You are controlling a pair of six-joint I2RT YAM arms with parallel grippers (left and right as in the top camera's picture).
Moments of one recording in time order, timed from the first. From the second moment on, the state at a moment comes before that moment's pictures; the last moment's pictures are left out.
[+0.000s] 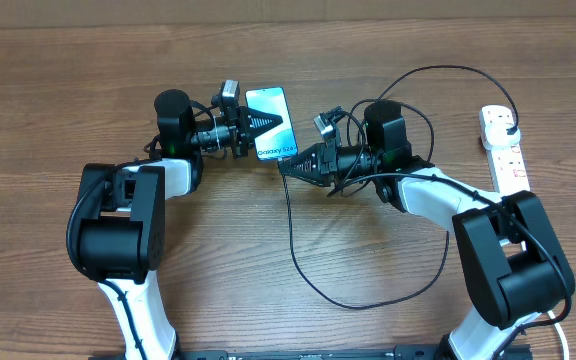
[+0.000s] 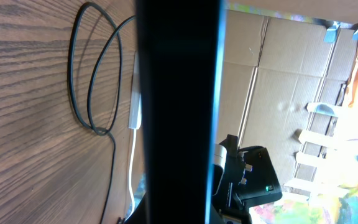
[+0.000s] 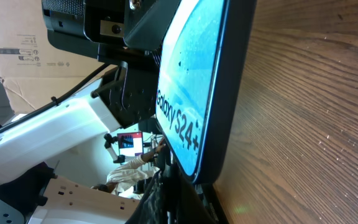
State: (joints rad) left arm -0.09 2.10 1.02 0.89 1.25 -1.52; right arm 0.35 1.86 0.93 0.40 -1.18 1.00
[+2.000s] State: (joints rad) left arm -0.11 2.10 1.02 0.89 1.24 -1.54; right arm 0.35 1.86 0.93 0.40 -1.18 1.01
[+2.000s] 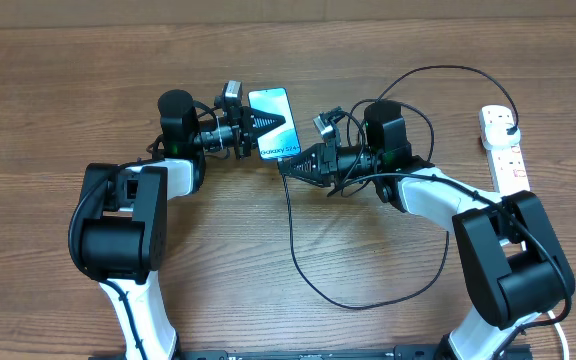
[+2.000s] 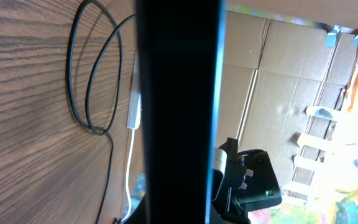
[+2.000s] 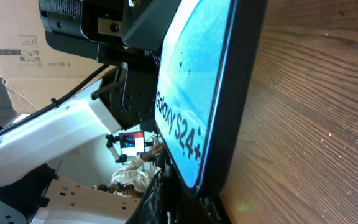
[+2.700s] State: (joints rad) left arm -0.11 2.10 1.02 0.89 1.24 -1.54; right arm 0.34 1.86 0.93 0.40 -1.18 1.01
